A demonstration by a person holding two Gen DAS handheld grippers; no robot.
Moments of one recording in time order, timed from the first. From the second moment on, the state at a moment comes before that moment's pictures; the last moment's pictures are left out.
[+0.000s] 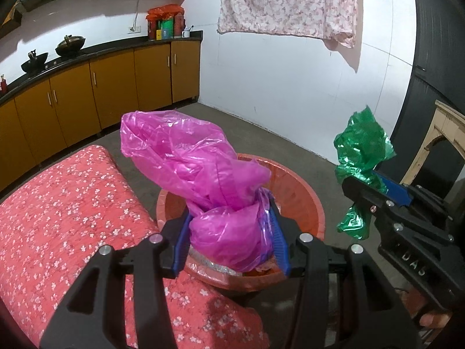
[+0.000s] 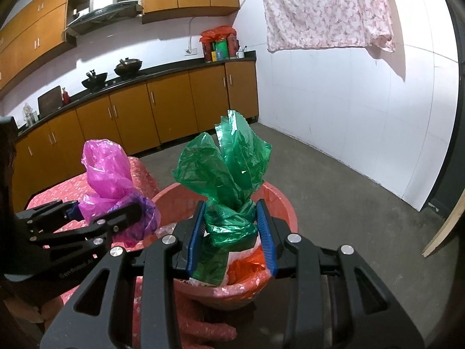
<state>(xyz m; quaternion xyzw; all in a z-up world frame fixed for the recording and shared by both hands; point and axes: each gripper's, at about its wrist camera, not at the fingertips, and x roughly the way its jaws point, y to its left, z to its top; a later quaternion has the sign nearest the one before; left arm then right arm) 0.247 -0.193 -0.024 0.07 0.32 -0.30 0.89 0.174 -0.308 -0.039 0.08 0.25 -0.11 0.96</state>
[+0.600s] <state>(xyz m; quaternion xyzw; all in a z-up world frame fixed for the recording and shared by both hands) 0.286 -0.210 -0.051 0.07 0.34 -0.31 0.89 0.203 -0.325 -0.050 0.11 0.26 -0.10 0.95</state>
